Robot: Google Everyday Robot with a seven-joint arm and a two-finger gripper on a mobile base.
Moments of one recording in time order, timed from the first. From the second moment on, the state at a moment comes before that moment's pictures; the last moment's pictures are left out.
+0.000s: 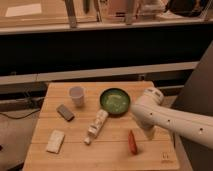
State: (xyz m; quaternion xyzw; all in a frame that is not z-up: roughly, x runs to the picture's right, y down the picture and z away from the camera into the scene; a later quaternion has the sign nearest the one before) arm 0.194 0.209 0.731 -0.29 -0.02 -0.27 0.92
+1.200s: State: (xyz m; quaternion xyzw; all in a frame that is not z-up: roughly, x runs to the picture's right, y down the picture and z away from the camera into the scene) arm 0.182 0.254 0.764 -0.28 -0.09 -0.34 0.90
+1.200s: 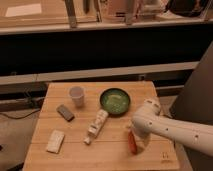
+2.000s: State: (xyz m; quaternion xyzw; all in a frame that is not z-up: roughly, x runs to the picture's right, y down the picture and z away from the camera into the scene) arm 0.181 0.266 0.760 -0.27 -0.13 -0.35 0.89
